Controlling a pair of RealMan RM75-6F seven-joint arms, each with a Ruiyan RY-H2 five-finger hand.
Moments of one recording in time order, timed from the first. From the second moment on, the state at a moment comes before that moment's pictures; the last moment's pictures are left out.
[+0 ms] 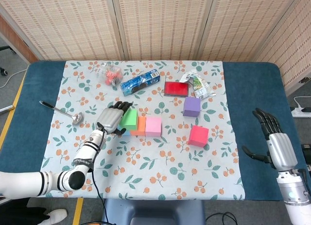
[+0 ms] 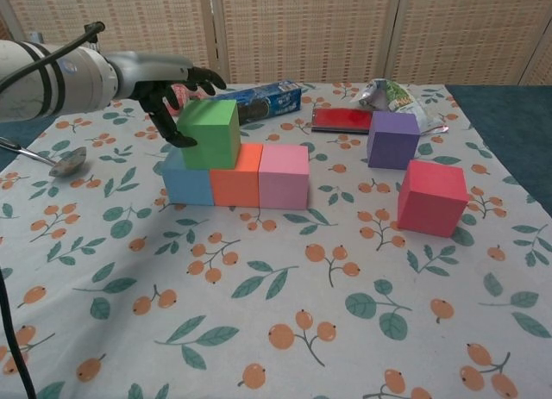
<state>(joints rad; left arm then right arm) -1.09 -1.37 -0.18 -1.68 0.52 0.95 0.52 0.18 -1.03 0.13 -1.83 -1.51 1.46 0.19</state>
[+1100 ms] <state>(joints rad) -0.59 -1.18 0.01 -1.80 1.24 1.23 0.12 0.43 -1.35 0.14 -1.53 -1.25 1.01 0.02</state>
